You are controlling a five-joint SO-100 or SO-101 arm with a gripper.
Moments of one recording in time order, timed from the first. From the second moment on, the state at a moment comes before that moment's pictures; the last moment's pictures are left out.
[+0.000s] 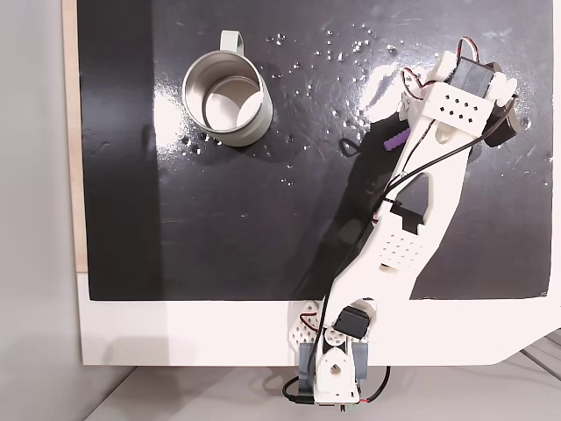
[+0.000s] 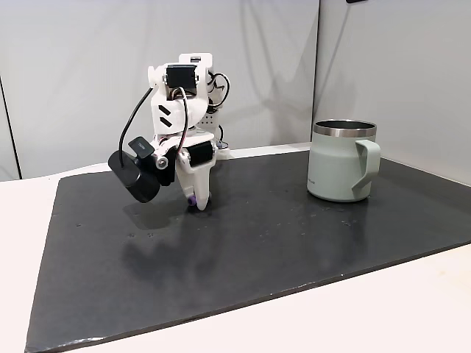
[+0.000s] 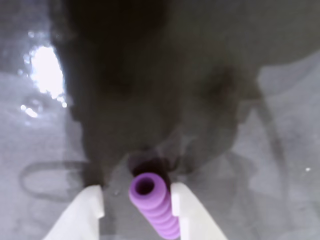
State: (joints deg) arm 23.6 37.3 28.3 102.2 -37.8
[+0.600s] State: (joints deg) arm 23.5 37.3 28.3 102.4 -37.1
